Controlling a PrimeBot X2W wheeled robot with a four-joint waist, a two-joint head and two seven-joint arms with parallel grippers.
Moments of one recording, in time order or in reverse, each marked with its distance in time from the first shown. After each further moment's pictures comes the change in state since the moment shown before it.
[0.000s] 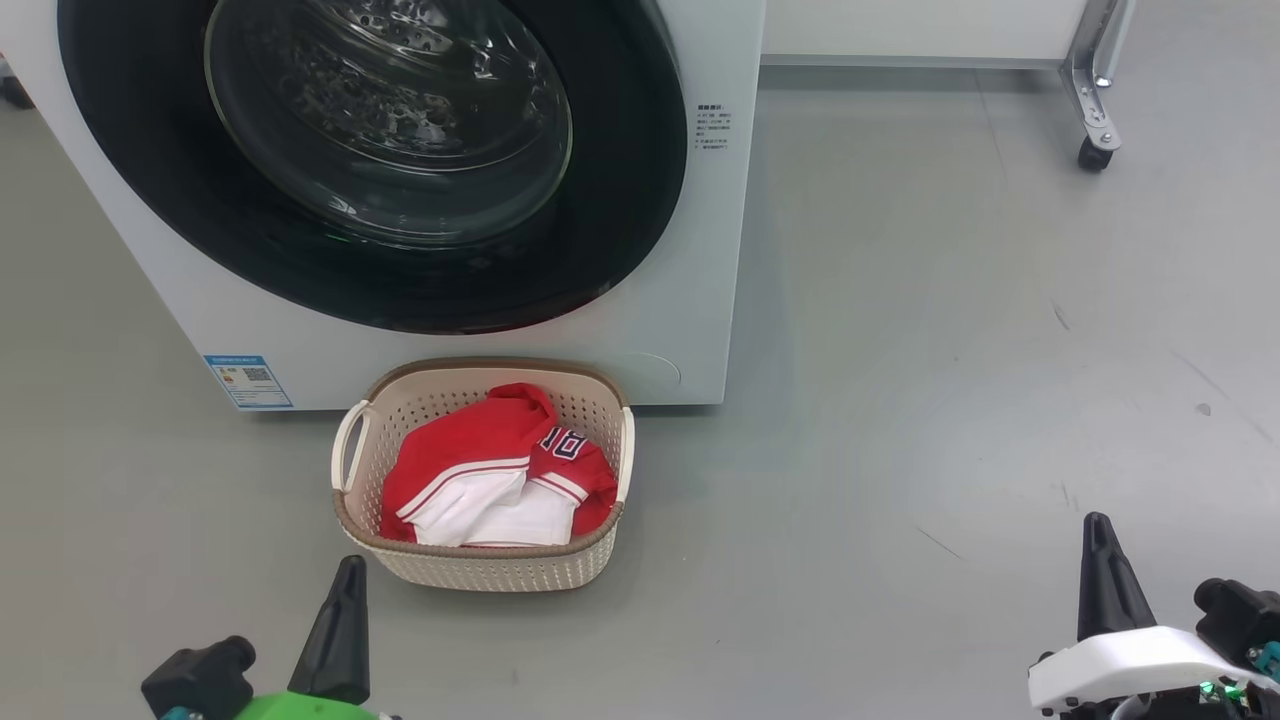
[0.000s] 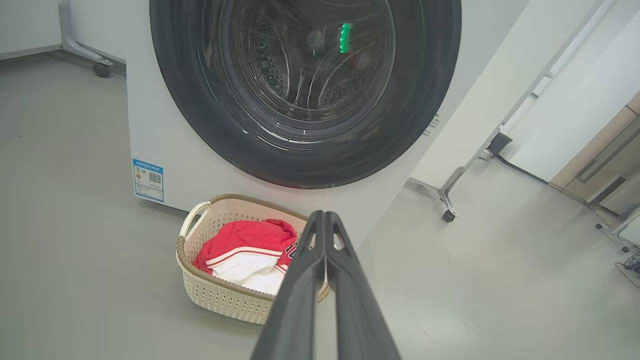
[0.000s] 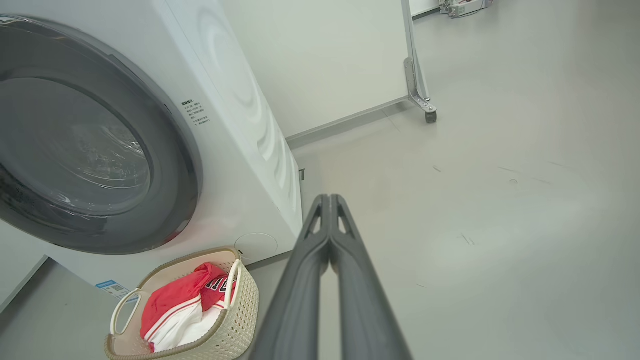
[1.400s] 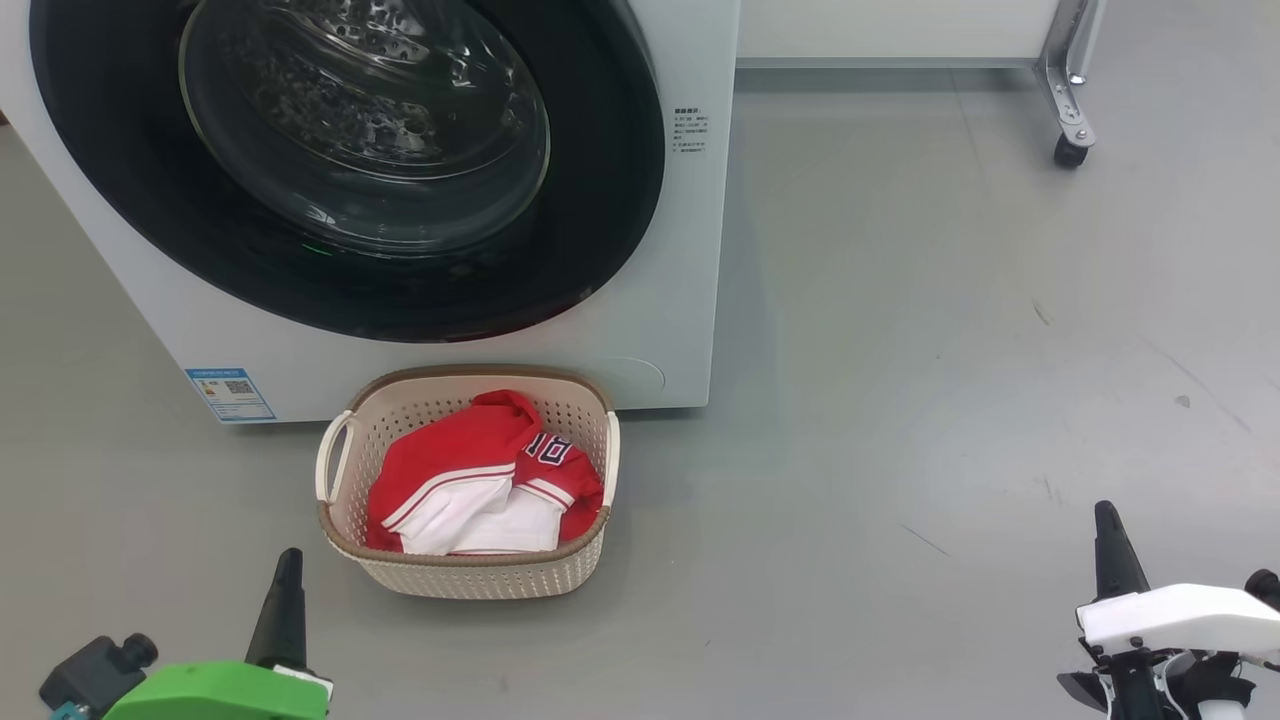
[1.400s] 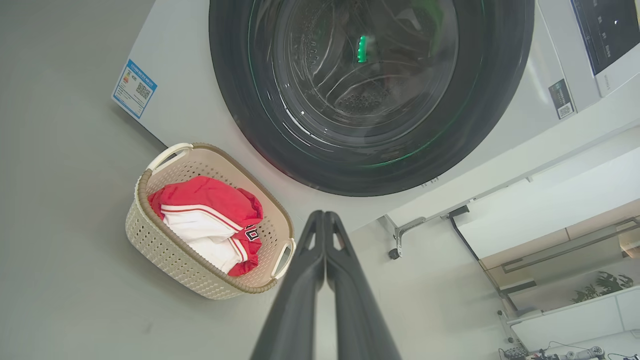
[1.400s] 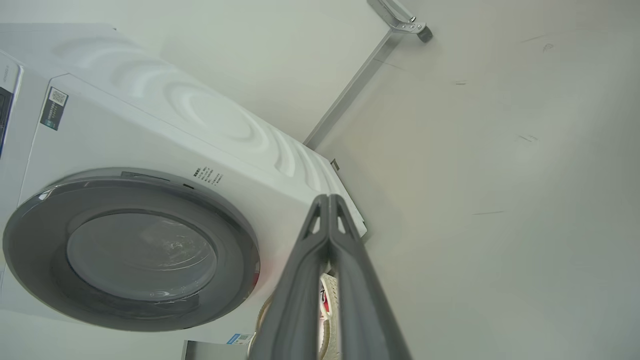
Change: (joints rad) left arm -0.040 0.021 0.083 0.023 -0.498 0.004 0.132; right arm -0.084 0.012 -0.073 0.062 0.526 0.041 0.148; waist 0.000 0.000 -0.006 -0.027
